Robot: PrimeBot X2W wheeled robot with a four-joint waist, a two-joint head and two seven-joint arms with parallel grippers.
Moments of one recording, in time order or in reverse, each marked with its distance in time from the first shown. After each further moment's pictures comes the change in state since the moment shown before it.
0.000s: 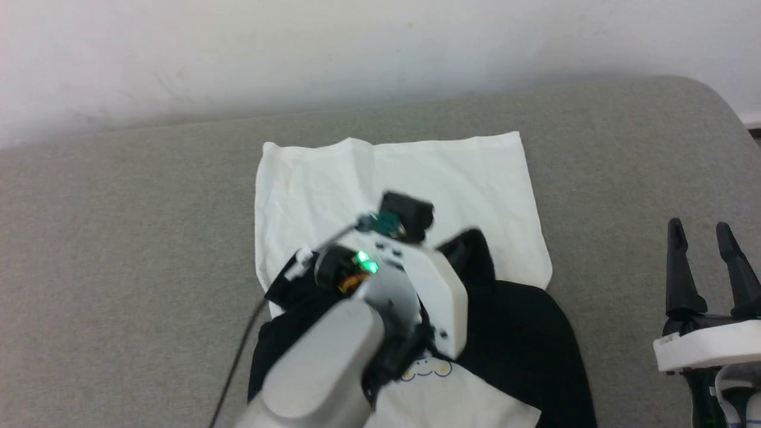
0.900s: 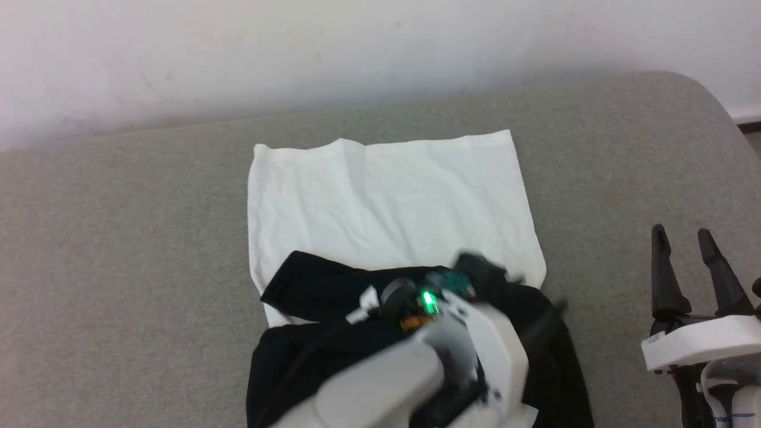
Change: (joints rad) left arm -0.065 -0.005 -0.439 0.116 -0.228 0.030 -0.222; right arm -0.030 0.000 0.018 0.089 -0.006 0.000 0.000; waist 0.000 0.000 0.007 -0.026
